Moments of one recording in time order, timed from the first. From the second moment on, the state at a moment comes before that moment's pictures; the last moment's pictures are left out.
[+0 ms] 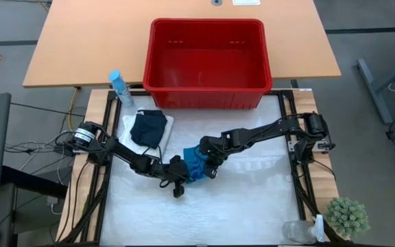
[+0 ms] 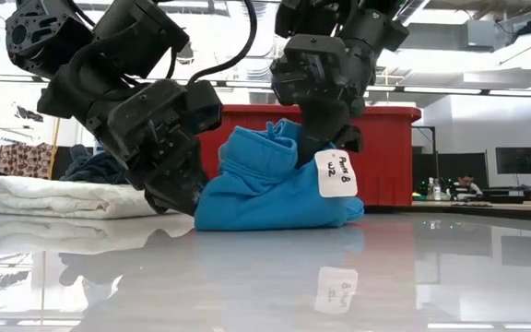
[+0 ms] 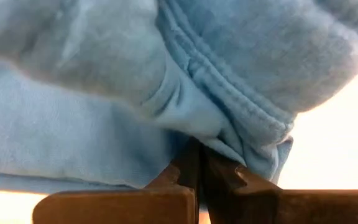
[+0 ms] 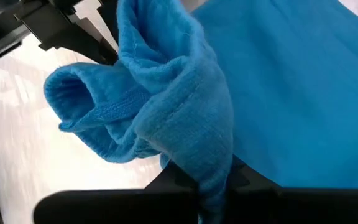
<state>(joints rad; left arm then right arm) -0.28 1.83 0.67 0.46 -0.14 -0.52 0.03 1.80 1.25 -0.51 -0.14 0.52</state>
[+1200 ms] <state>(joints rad) -0.19 1.56 0.67 0.24 -0.23 -0.26 -0.06 1.80 1.20 -0.35 -0.17 0.59</state>
